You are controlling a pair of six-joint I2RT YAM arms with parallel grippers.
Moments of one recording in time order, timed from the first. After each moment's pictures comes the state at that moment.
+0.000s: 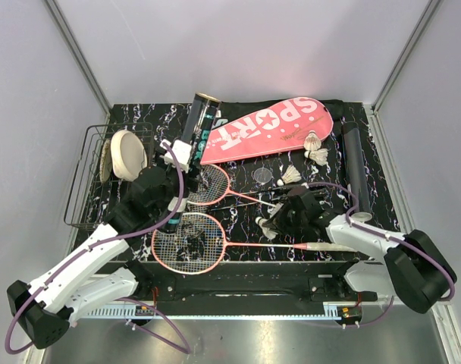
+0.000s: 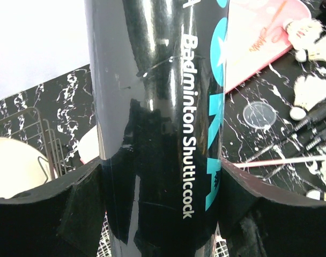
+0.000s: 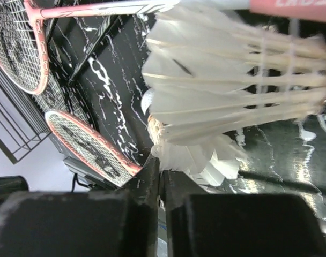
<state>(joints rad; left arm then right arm) -0.70 0.85 0.80 -0.13 -0.34 0.07 0.62 1.21 0.47 -0.10 -0.18 1.28</state>
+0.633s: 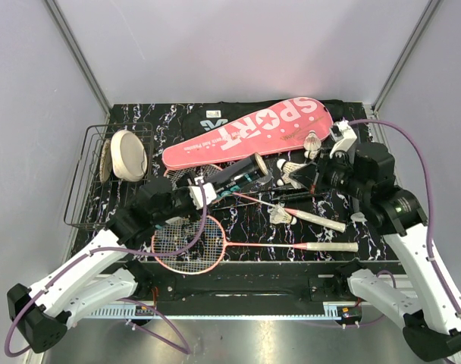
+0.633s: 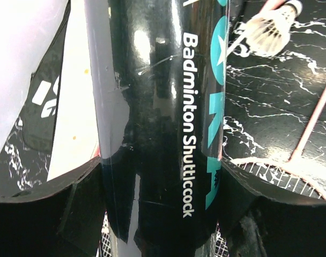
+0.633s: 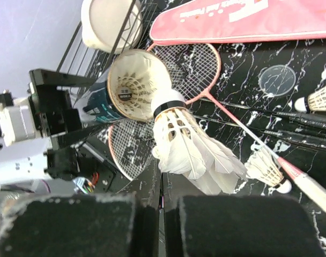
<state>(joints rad) -0.70 0.81 0.72 -0.30 0.16 0.53 0.41 0.89 1.17 -0.65 -0.34 0.51</state>
